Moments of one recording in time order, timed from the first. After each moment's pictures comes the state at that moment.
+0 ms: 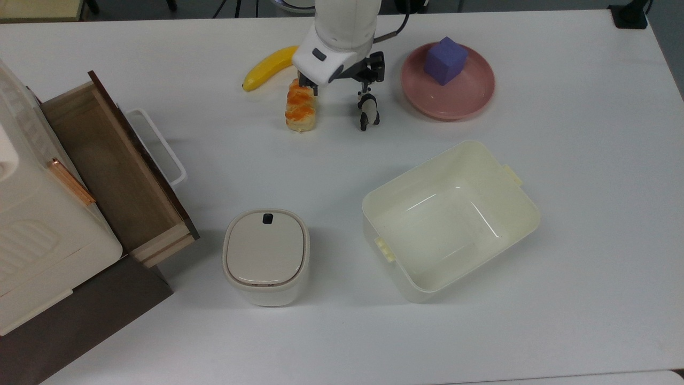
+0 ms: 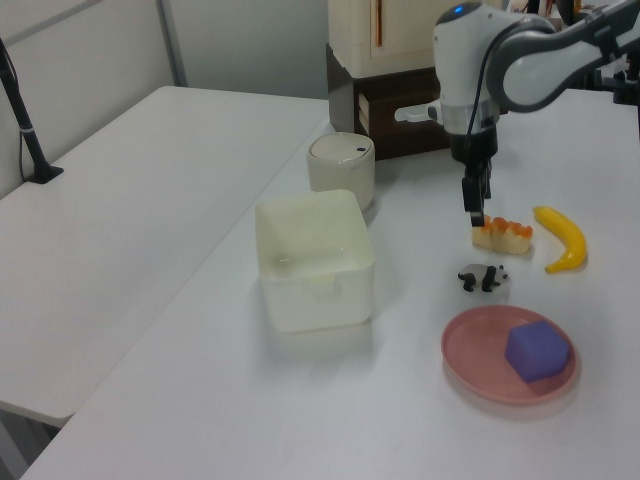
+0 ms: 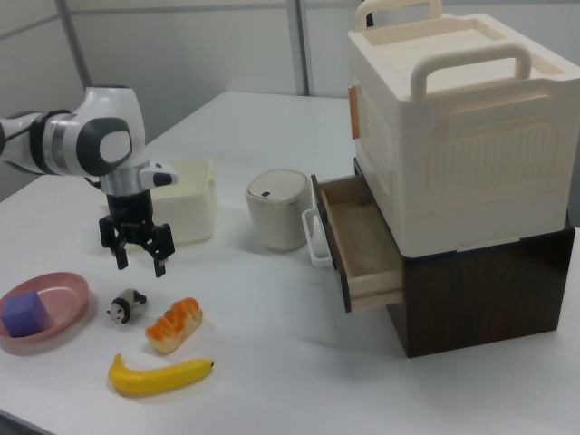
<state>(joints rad) 0.10 0.09 0.09 -2.01 -0.01 1.92 0.09</state>
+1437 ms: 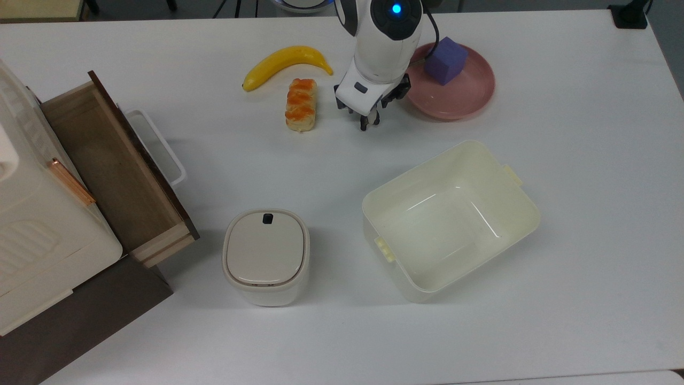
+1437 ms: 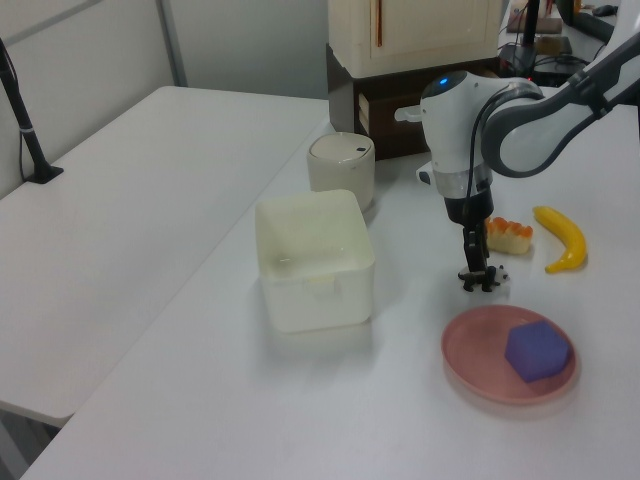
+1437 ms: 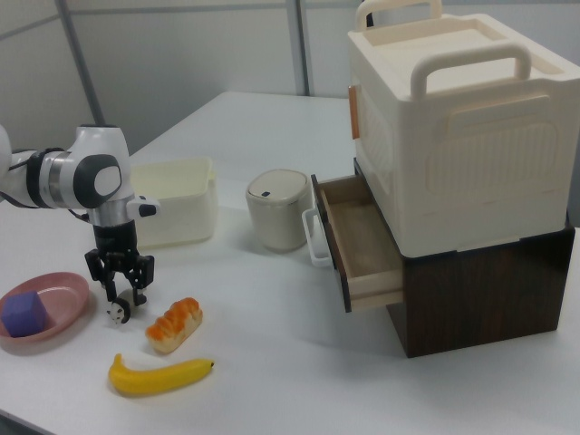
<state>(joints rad) 0.17 0.21 0.12 -2.05 -0.01 2.02 0.09</state>
